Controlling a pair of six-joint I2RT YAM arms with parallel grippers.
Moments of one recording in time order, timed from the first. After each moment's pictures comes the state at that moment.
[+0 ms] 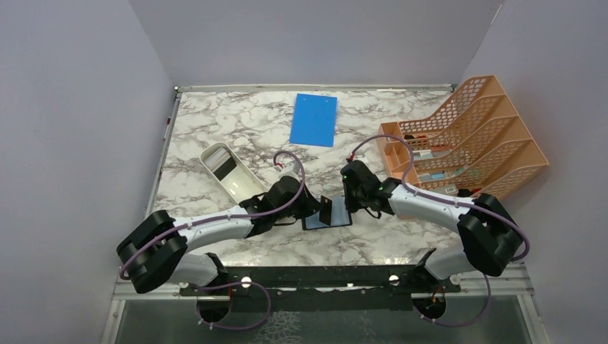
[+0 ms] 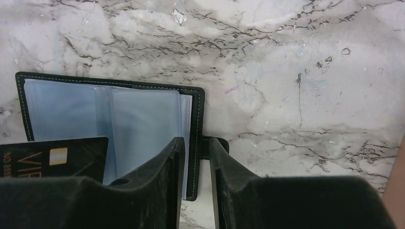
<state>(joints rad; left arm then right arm) -0.90 1.27 0.57 0.16 -0.03 -1.03 0.77 1.43 0.77 -0.34 0.25 0.52</state>
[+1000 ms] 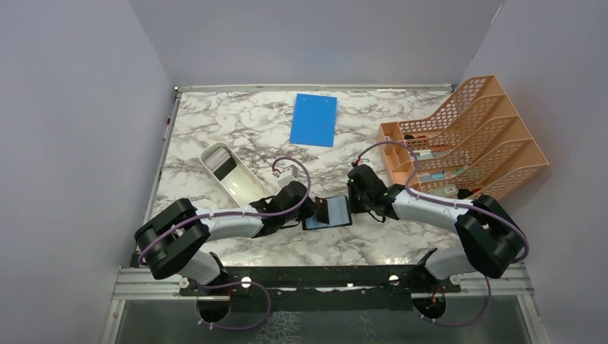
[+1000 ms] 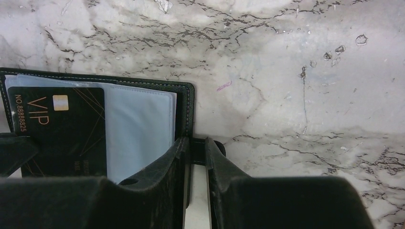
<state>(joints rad) -0.94 1.44 0.56 0.22 -0.20 -1.11 0.72 1.42 0.65 -0.19 0.17 0.52</state>
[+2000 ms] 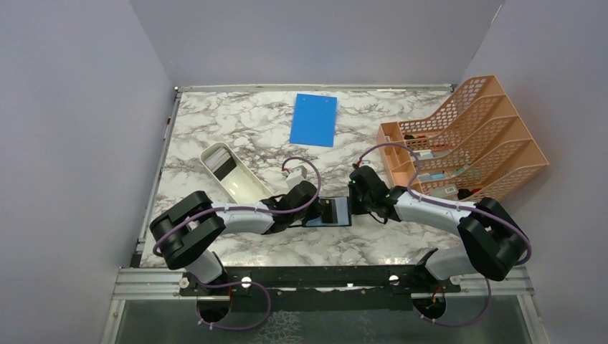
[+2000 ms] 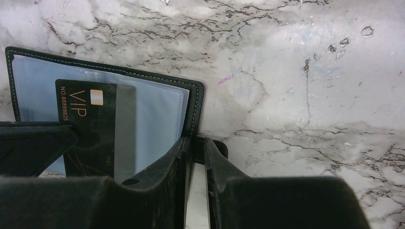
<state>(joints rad) -0.97 1.56 0.63 0.20 -0.21 -1.10 0.72 1.40 0.63 -0.18 0.14 0.53</state>
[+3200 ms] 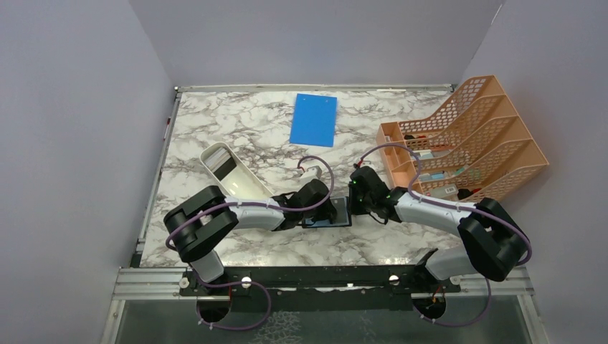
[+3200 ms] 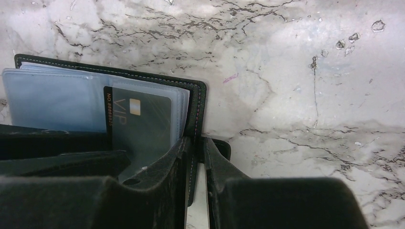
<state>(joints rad) -1.00 1.65 0.73 0.19 -0.13 -1.02 0.72 1.40 0.62 -0.16 0.12 0.57</state>
